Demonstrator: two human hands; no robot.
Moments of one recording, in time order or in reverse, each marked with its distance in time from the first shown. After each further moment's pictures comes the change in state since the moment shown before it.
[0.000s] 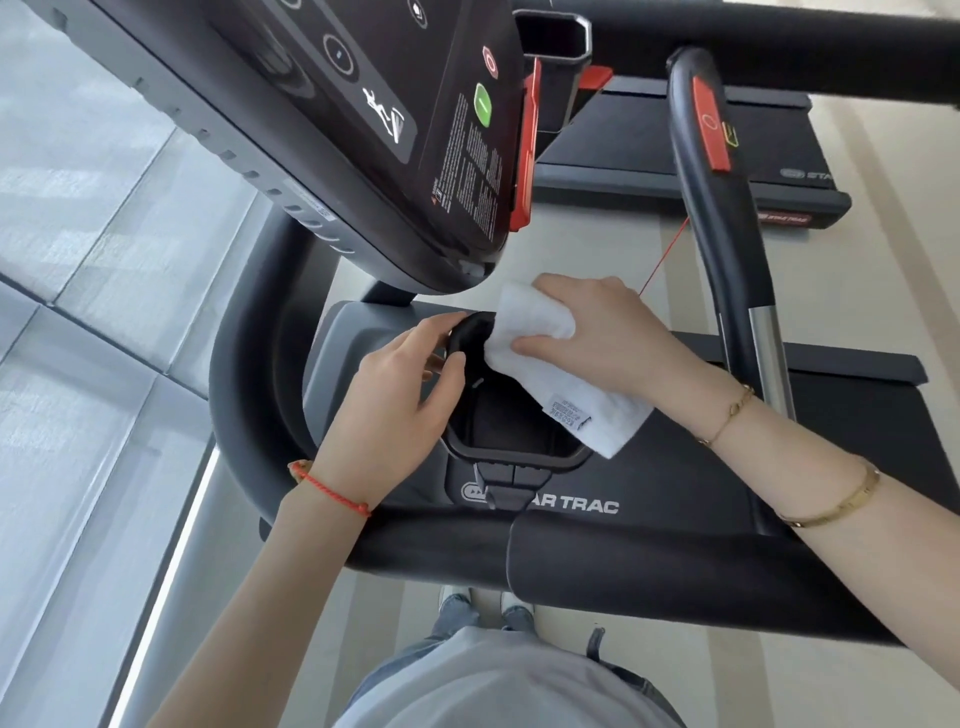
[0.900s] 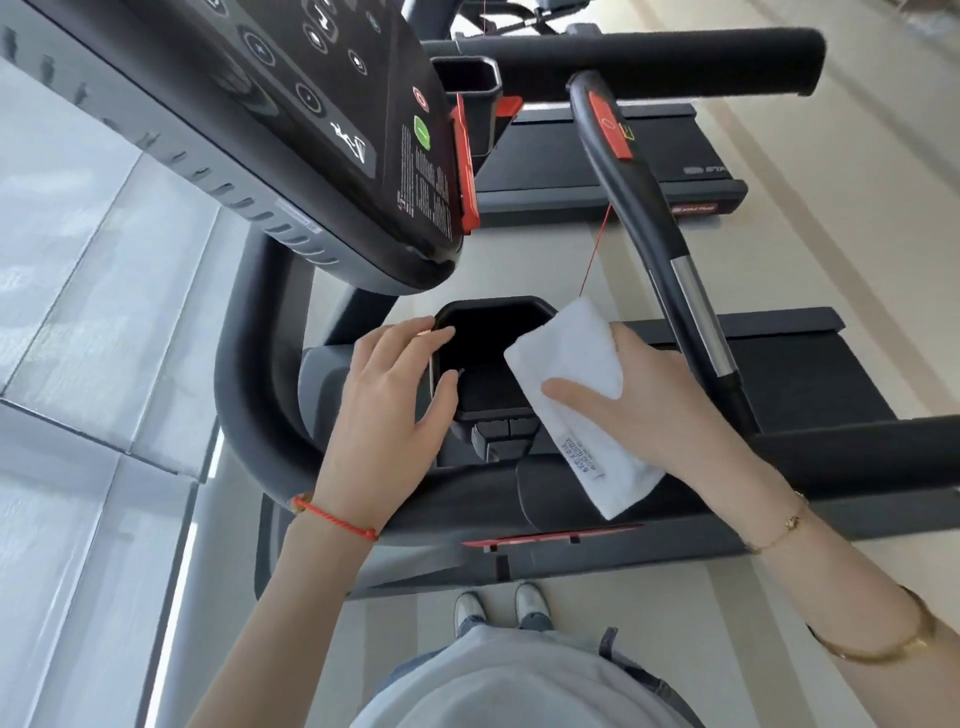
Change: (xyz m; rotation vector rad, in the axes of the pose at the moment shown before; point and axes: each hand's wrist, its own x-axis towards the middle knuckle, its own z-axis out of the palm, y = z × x) left_hand -0.030 0.006 -0.014 0.159 0.009 0.217; right_hand -0.115 -0.017 0.016 0.232 0.188 0.447
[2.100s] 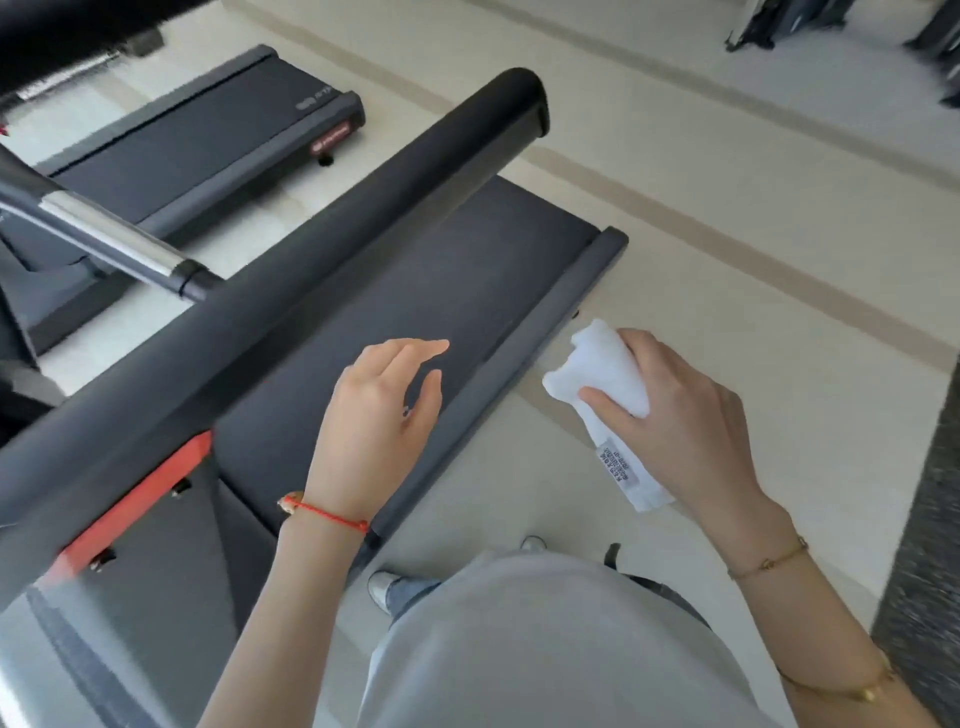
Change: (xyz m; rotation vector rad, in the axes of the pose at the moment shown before) left_hand -0.146 0.239 0.172 -0.225 -0.465 0.624; right_hand -0.348 0.269 -0.035 -0.255 0.700 0.530
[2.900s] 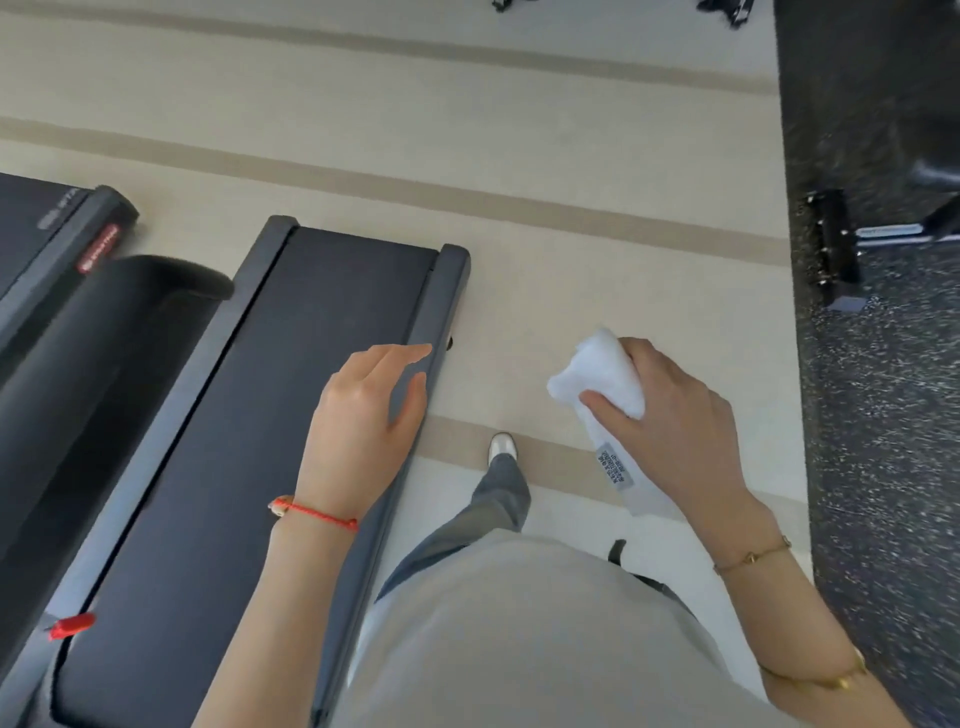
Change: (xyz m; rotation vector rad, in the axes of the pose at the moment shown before) left_hand 0.238 0.113 0.213 -0.107 -0.304 0.261; right_hand 0.115 0.238 -0.030 -0.026 0.115 0.489
